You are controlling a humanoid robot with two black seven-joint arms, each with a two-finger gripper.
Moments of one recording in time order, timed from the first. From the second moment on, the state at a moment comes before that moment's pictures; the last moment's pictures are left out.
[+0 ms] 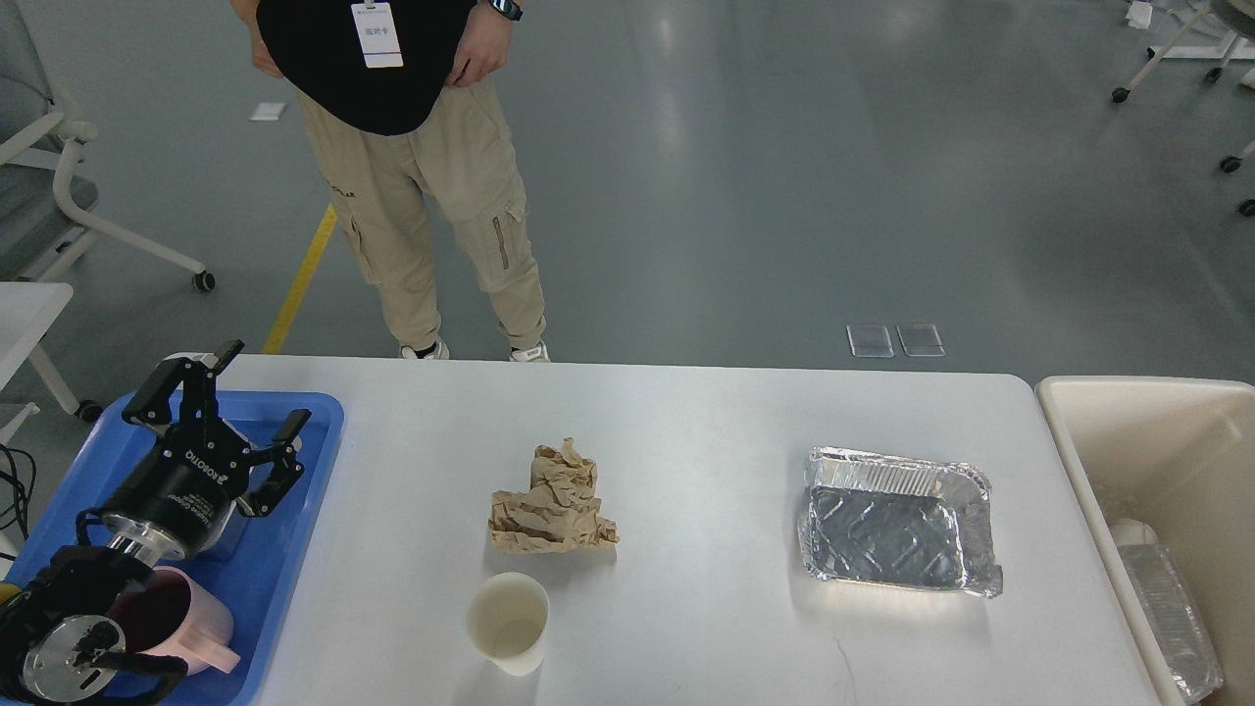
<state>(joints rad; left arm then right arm) -0.01 0.39 -1.29 -1.29 0.45 -0.32 -0.16 0.66 -1.09 -0.38 0.26 0.07 0.61 0.51</state>
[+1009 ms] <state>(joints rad) -0.02 0.40 -1.30 -1.28 0.45 -0.33 -0.16 0.87 -1.00 -0.13 0.60 -0.12 0.37 0.53</state>
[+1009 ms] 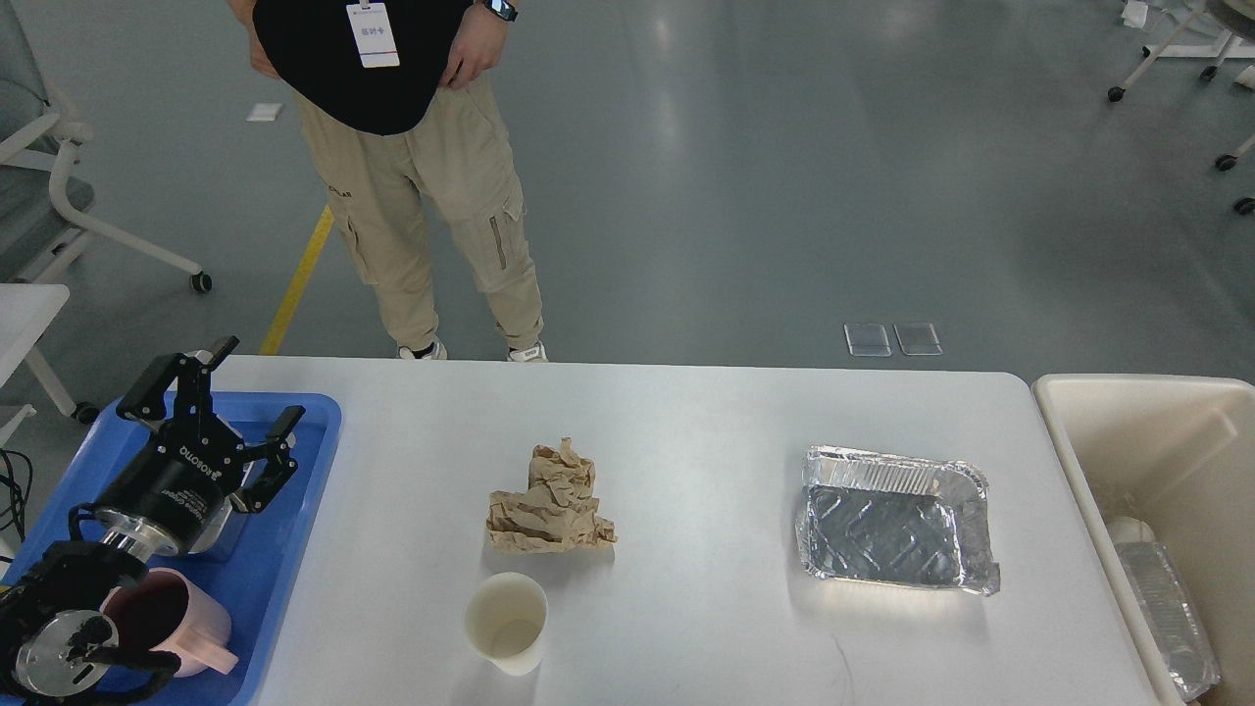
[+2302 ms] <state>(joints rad) -0.04 0.46 -1.29 -1.28 0.45 -0.32 -0.16 0.89 -1.30 -0.23 1.46 -0.66 0.21 0.40</state>
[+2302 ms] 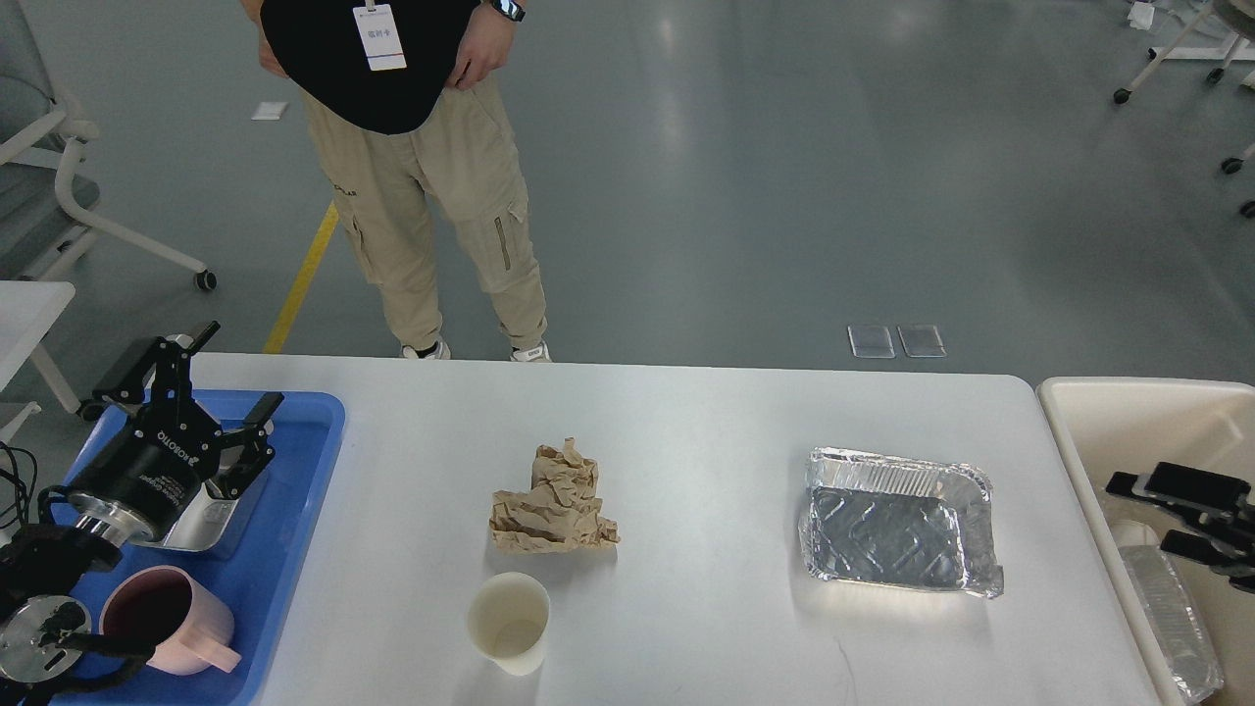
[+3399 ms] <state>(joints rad) -0.02 0.48 -1.32 -1.27 0.45 -0.33 -0.17 0.96 -0.70 -0.35 0.93 -0.97 0.34 0.41</state>
